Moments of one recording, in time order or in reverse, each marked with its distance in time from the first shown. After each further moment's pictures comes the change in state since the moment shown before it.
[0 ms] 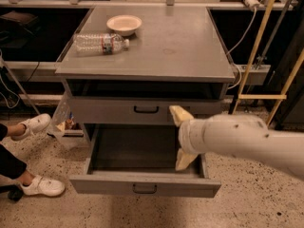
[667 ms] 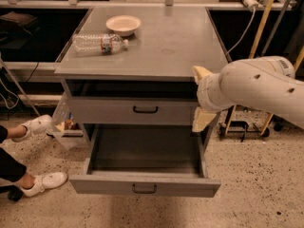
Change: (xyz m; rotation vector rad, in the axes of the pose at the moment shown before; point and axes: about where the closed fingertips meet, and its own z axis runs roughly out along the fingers) arm 0.049 -0.117 -0.056 0.058 0.138 0.084
